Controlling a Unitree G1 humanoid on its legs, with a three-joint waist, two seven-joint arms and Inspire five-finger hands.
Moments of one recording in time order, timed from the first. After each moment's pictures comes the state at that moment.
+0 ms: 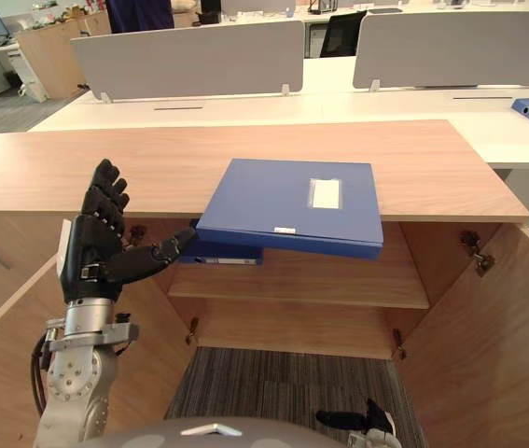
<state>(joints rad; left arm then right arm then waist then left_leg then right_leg) 0.36 0.21 0.00 -0.45 -0.09 -0.20 0.15 0.14 -0.12 -0.17 1.10 0.12 -0.01 -0.11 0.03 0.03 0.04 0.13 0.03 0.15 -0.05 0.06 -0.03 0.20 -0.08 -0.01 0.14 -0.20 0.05</state>
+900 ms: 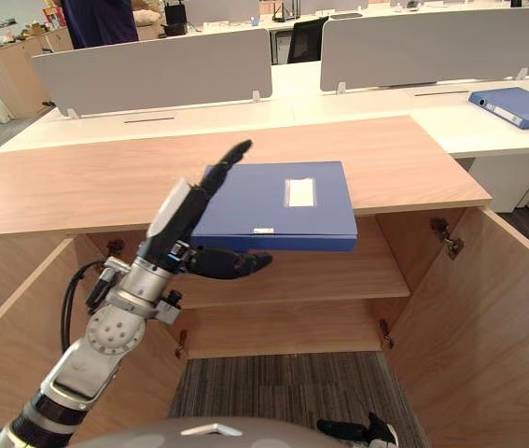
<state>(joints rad) 0.00 0.50 -0.37 -0.40 0.20 -0.21 0.10 0.14 -0.14 -0.11 1.15 0.11 0.00 -0.11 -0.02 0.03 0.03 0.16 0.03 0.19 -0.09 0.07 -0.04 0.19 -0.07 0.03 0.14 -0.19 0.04</state>
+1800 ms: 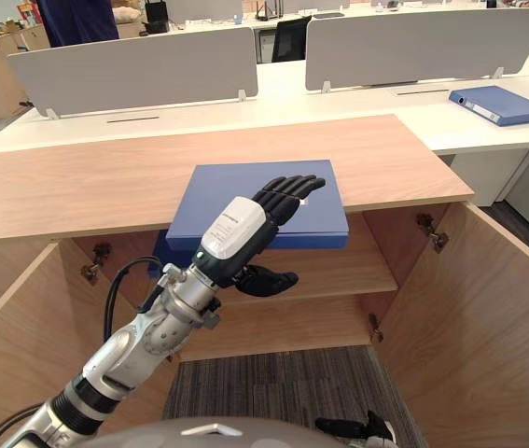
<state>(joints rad) -0.11 0.40 -0.55 -0.29 0.70 -0.20 0.17 0.13 -0.14 -0.10 1.15 0.12 0.00 -0.14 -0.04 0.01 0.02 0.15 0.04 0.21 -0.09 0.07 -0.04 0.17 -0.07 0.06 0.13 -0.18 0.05</state>
